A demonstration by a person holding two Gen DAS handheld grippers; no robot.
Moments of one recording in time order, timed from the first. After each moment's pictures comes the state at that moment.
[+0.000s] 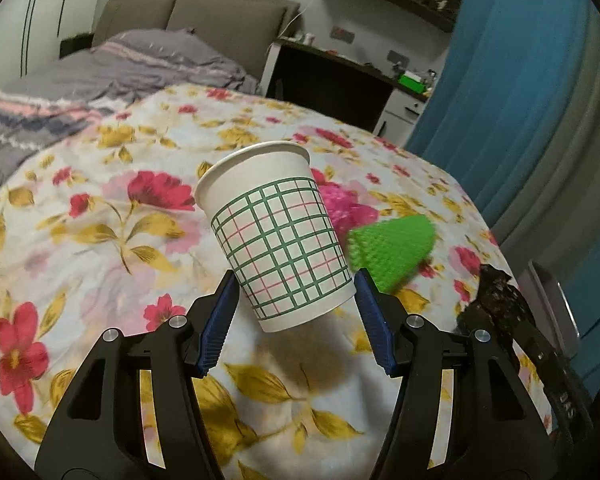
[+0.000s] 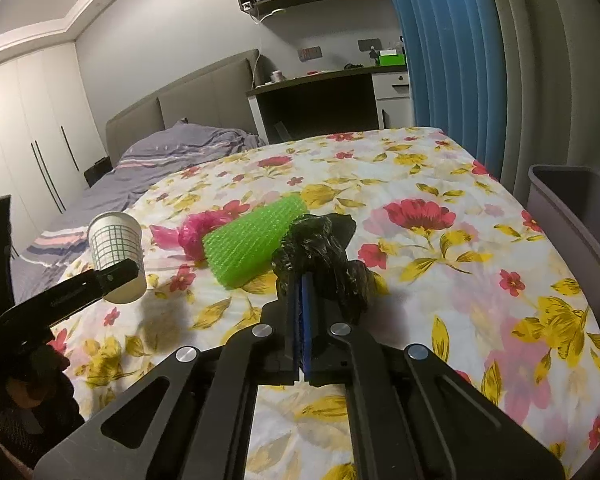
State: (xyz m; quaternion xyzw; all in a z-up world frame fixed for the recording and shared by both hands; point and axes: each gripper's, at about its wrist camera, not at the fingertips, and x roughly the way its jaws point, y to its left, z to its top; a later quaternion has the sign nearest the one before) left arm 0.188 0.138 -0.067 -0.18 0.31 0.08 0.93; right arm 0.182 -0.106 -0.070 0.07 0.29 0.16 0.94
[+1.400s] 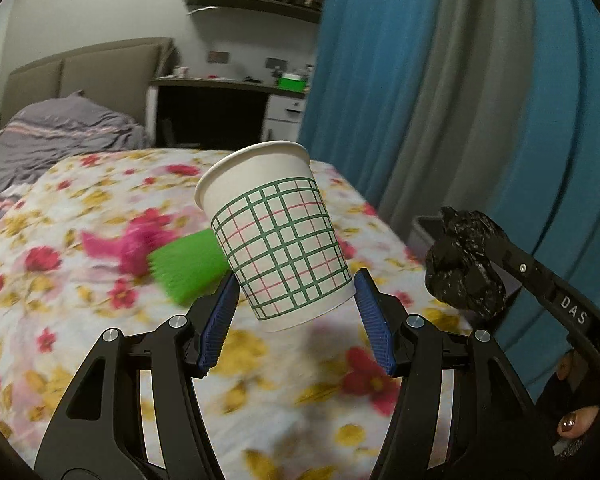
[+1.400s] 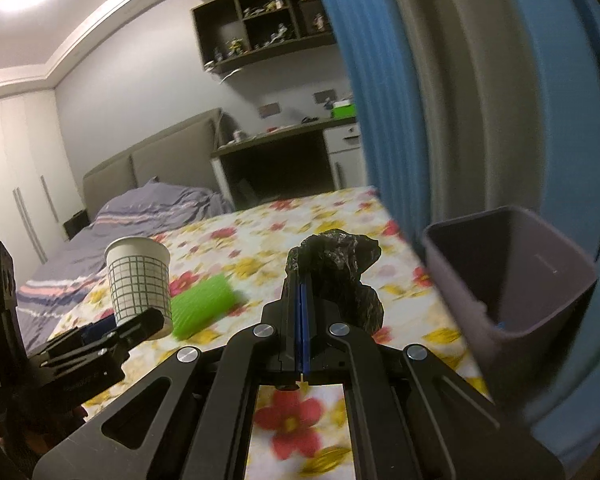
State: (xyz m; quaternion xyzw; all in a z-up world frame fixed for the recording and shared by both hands) left arm 0.183 -0.014 -0.016 -0.07 0.27 -0.09 0.96; right arm 0.141 -0.226 -0.005 0.10 0.21 0.09 0.97
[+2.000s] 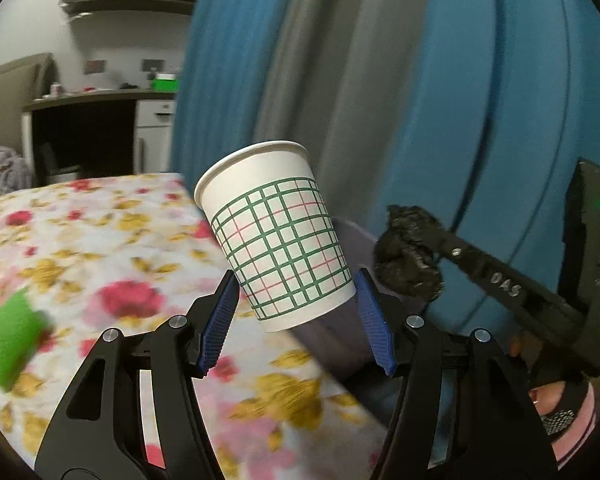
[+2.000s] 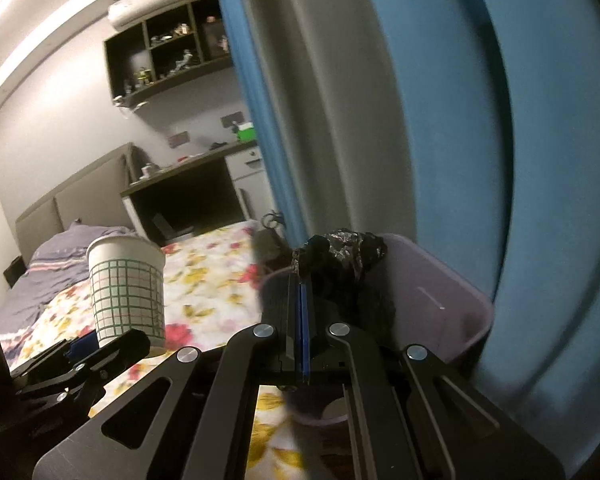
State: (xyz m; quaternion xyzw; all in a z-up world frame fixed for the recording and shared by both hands) left arm 0.255 -0.192 -0.007 -0.04 0.26 -0.29 0.92; right arm 0.175 -0.382 -0.006 0.14 0.20 -0.05 0.97
